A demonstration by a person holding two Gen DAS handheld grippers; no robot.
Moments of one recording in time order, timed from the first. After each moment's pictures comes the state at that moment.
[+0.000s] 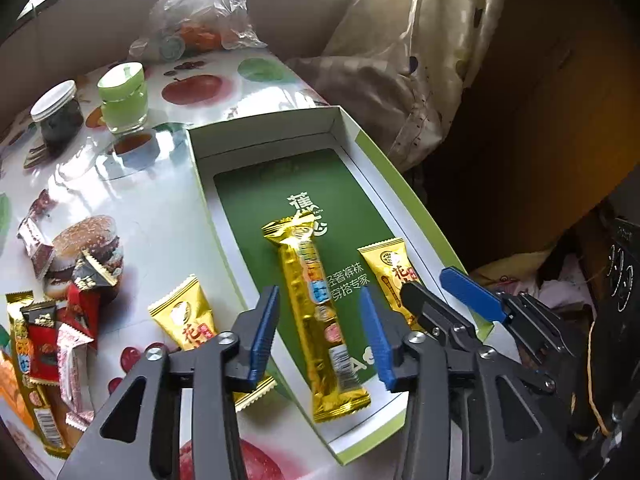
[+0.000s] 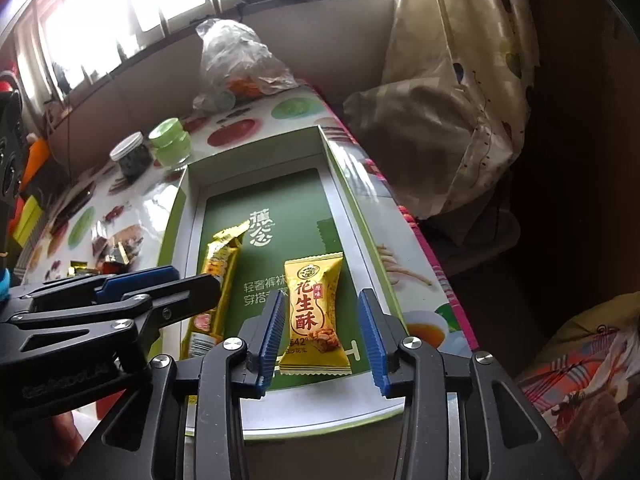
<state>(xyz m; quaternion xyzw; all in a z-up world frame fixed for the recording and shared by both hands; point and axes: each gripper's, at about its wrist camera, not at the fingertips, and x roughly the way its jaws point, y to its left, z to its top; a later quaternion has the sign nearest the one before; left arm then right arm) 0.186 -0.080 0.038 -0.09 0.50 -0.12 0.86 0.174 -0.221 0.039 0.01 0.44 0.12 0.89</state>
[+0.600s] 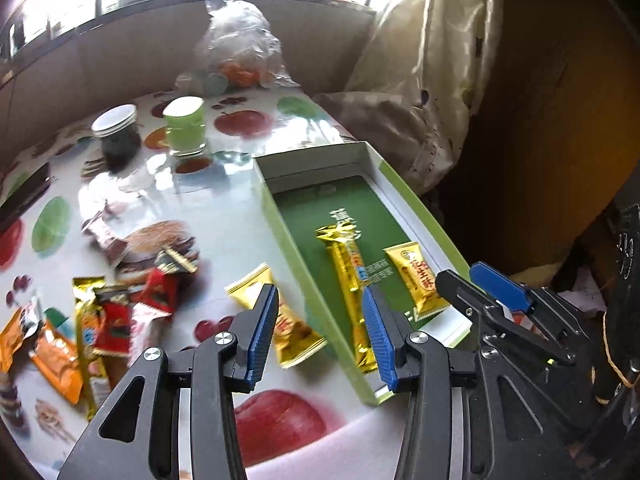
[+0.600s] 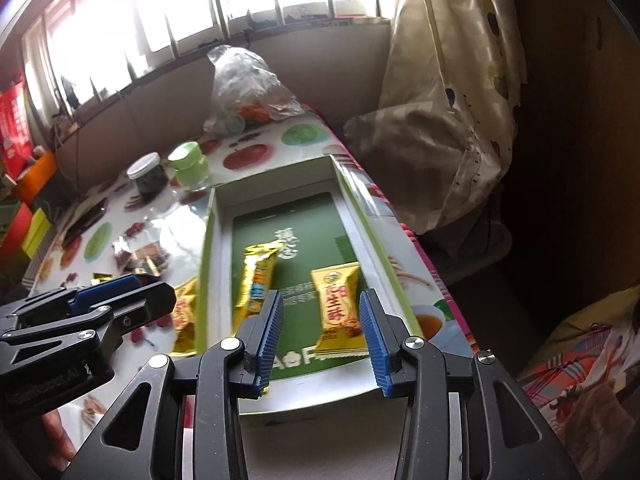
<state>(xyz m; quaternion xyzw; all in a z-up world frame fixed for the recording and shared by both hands) 0.138 -0.046 0.072 -0.08 0.45 -0.08 0.89 0.142 -0.209 0.071 0.02 0.41 0.12 0.91</state>
